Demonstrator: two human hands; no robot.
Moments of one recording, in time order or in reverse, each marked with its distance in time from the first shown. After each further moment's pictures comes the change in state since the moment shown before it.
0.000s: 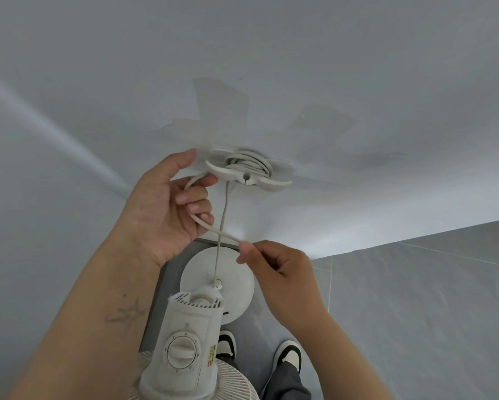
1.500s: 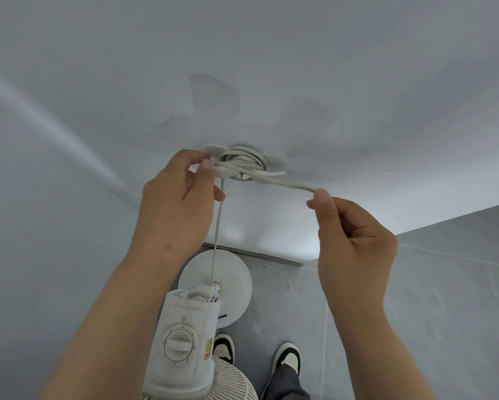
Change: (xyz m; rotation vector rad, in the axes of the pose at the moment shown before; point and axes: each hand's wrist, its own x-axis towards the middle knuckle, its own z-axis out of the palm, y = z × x) left_hand -0.028 -0.021 0.024 0.938 0.329 0.696; right_hand -0.011 -0.043 -0.041 0.141 0.567 -0.159
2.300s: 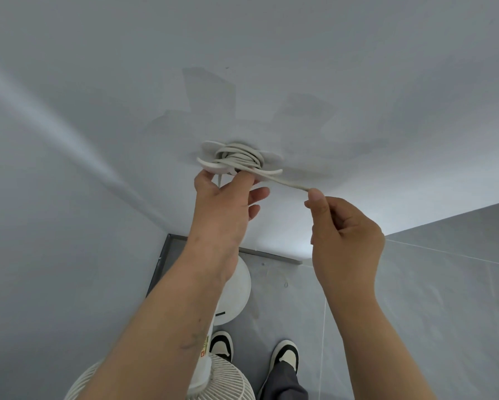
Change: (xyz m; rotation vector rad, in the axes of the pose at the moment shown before) left_hand -0.012 0.016 0.047 -0.773 -0.090 -0.443; right_hand 0.013 0.022 0.001 -0.196 -0.037 0.008
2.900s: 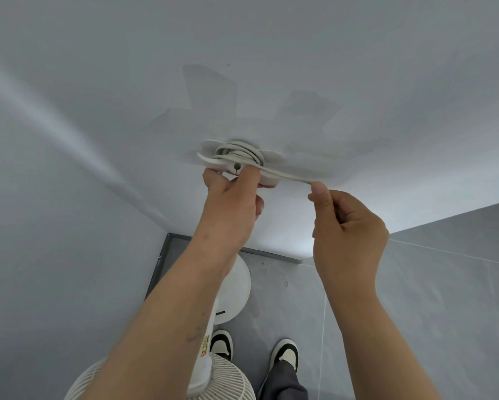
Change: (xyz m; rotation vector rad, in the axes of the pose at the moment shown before) left_hand 0.007 -0.005 0.000 0.206 -0.074 0.060; right_hand 0.004 -0.001 0.001 -0.038 0.039 -0.064
